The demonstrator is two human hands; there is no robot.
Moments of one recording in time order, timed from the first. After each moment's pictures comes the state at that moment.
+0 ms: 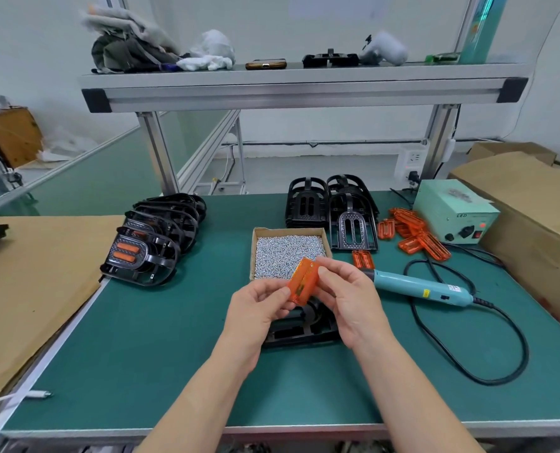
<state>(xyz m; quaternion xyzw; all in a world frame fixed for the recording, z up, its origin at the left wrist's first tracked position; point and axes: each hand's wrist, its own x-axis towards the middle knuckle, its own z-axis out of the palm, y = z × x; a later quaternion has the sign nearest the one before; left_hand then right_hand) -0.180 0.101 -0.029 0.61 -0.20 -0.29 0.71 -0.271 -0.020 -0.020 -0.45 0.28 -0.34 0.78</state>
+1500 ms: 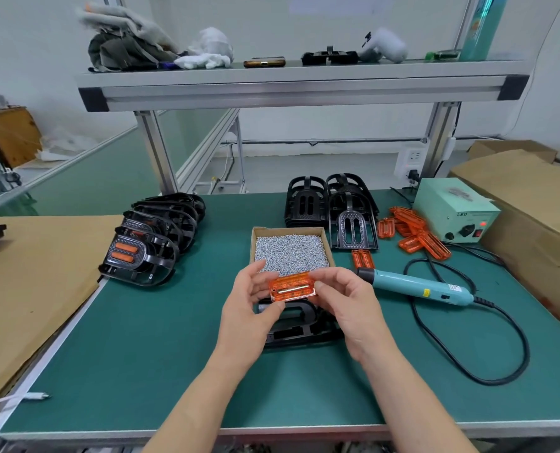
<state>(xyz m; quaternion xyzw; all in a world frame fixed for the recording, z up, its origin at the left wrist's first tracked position) -0.169 0.111 -0.054 0.68 -0.35 -0.12 0.64 -0.282 -0.021 -0.037 -0.58 0.23 -0.32 0.71</state>
